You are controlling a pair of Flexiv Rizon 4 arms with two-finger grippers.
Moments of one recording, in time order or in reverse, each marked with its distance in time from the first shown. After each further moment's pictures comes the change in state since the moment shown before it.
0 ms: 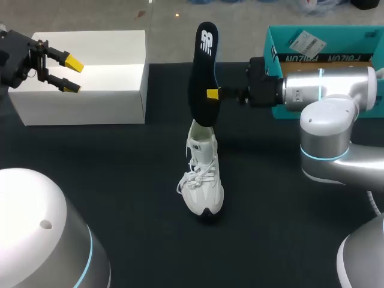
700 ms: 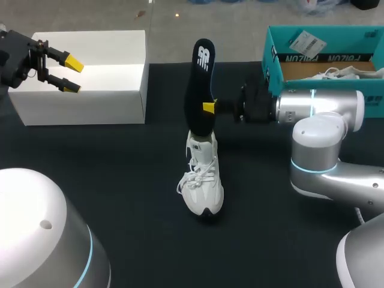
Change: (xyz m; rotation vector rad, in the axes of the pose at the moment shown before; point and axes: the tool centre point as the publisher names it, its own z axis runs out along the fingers) left arm 0.000 0.000 0.000 0.000 0.000 0.000; right arm -0.015 -0.040 0.017 -0.058 0.031 -0.115
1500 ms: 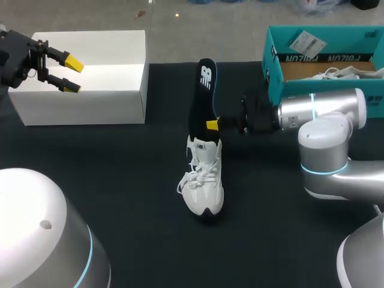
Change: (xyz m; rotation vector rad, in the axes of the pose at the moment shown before) left arm 0.000 0.000 0.000 0.000 0.000 0.000; right arm 0.011 -0.053 -0.011 0.161 0.040 0.078
